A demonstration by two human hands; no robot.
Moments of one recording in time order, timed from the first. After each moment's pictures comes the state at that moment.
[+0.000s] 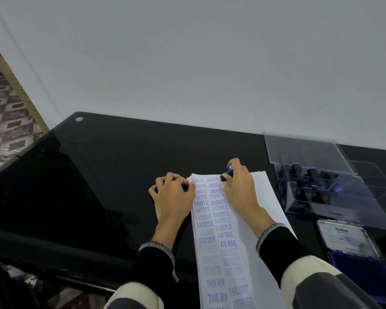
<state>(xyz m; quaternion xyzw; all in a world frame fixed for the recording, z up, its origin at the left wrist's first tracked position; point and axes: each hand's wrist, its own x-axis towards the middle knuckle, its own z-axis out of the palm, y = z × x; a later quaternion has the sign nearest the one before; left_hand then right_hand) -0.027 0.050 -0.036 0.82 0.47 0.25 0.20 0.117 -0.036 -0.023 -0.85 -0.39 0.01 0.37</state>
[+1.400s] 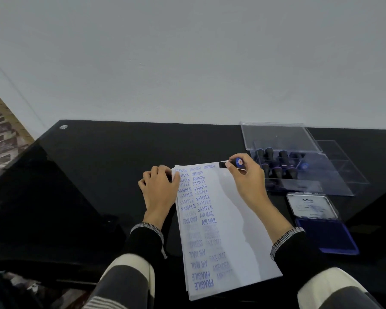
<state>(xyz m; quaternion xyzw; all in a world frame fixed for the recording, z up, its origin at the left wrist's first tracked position) -0.025 0.045 -0.030 0.83 0.46 0.25 0.20 0.117 -0.111 0.009 -0.75 -0.28 0.07 0.59</state>
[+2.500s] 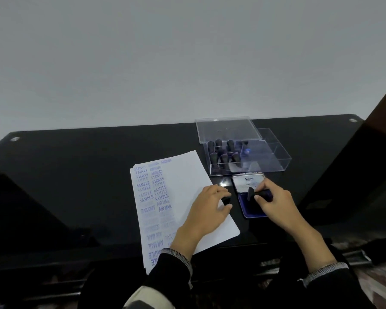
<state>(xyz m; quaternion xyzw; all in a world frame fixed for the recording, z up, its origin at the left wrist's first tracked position) 0.030 -0.150 -0.025 0.93 0.08 0.12 0.34 0.129 -0.321 0.015 -0.87 -0.25 0.09 0.41</state>
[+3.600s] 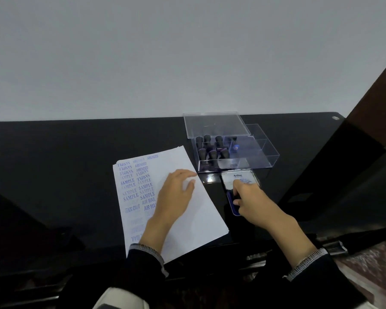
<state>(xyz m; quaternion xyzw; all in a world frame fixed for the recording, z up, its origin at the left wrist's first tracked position) 0.027 -0.108 -0.015 0.87 0.18 0.23 0.40 0.121 -0.294 0.028 -0.92 -0.34 0.14 0.14</state>
